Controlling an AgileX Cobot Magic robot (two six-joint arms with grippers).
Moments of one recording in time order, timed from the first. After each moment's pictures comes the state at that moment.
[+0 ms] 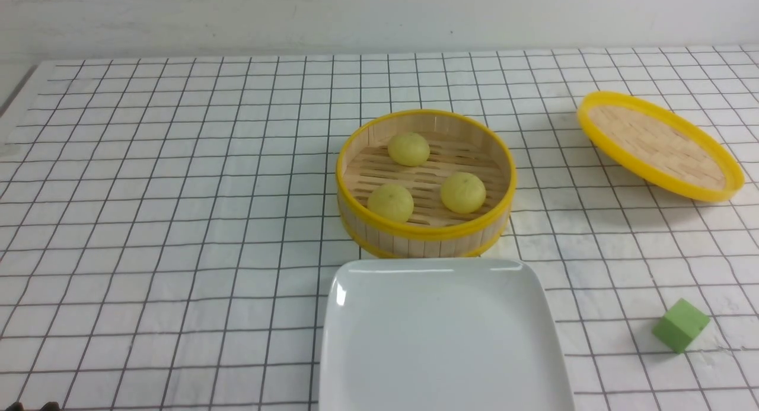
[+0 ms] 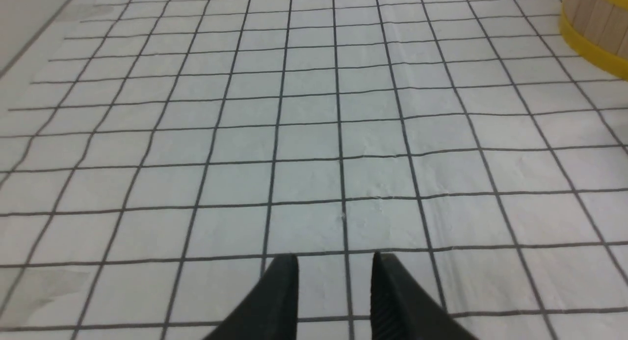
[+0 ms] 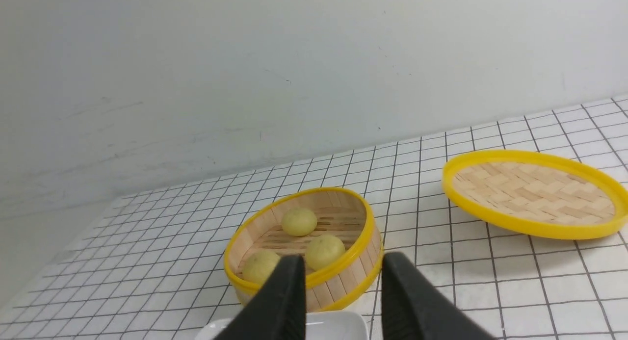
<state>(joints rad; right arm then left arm) -0.05 -0.02 -0.66 0.44 0.85 0.04 -0.04 -0.01 0.02 0.14 0.39 -0.04</state>
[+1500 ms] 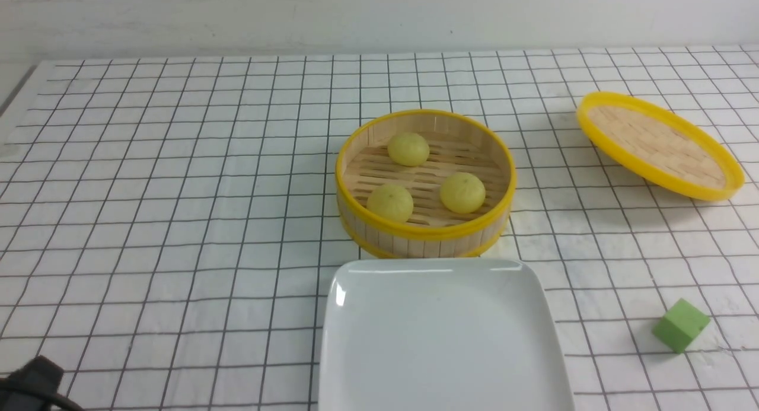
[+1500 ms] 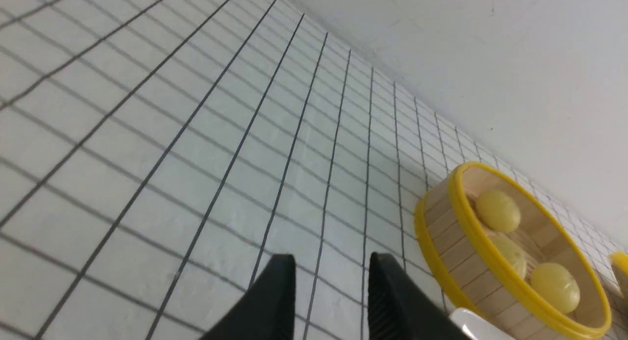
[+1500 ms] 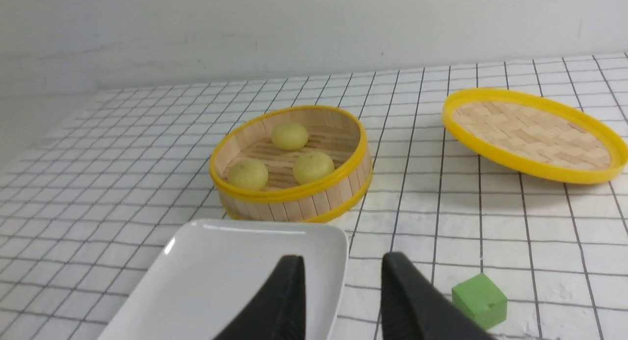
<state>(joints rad) -0.05 0.02 -0.66 0.46 1.04 -0.11 -0.04 -0.01 -0.07 -0.12 0.30 -0.47</state>
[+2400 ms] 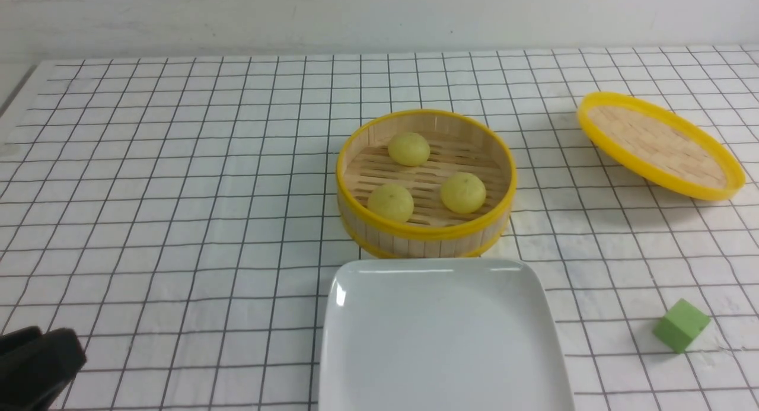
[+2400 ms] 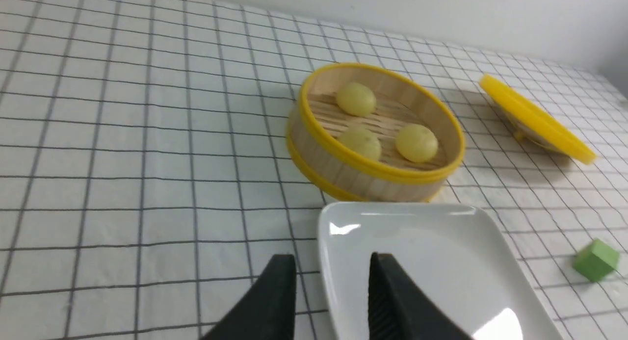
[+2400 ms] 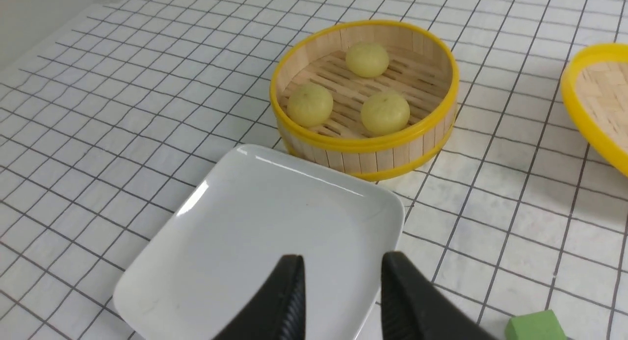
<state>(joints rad) -0.05 0.55 -0.81 0.69 1.00 -0.52 -0.04 0.26 -0.59 -0.51 0.81 0.17</state>
